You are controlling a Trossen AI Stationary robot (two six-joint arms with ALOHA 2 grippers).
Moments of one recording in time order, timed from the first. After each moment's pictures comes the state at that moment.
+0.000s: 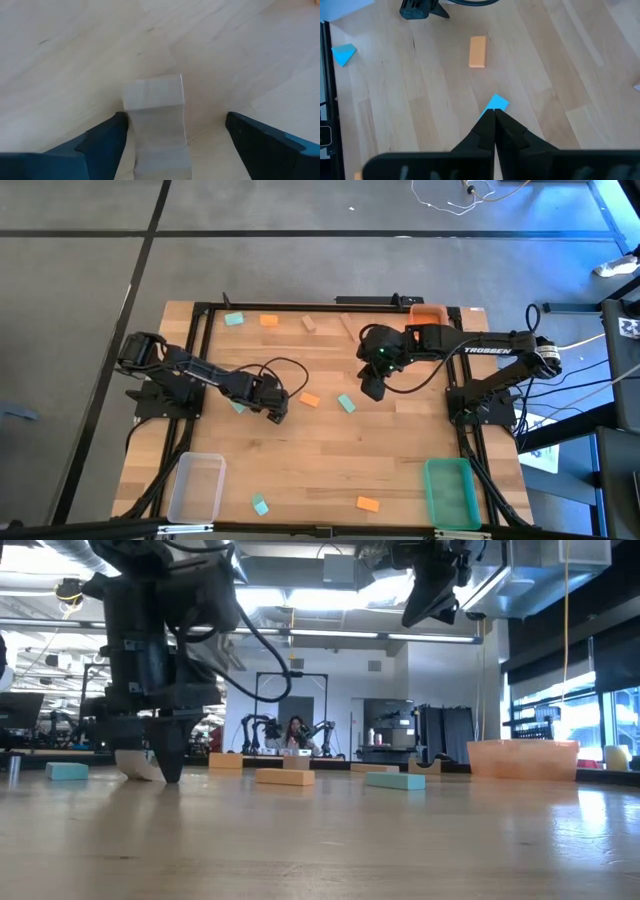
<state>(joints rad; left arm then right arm) -0.11 1.61 0.76 -0.57 -0.20 -1.17 -0.09 1.42 1.27 -0.81 -0.09 0.31</state>
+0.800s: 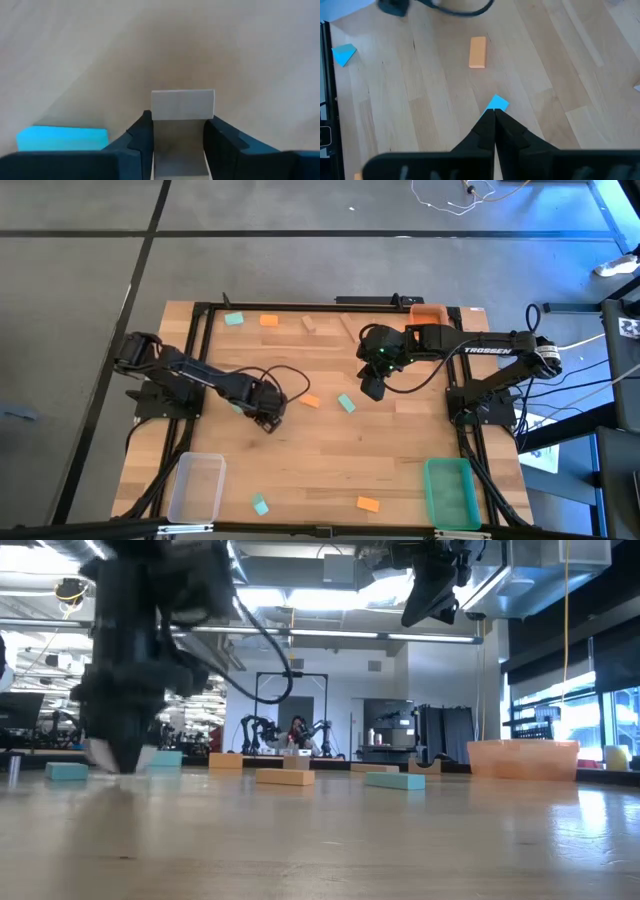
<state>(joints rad) -0.16 1.54 0.83 -0.70 -0.05 -1.03 -0.09 1.42 1.27 -0.81 -0.09 0.31</state>
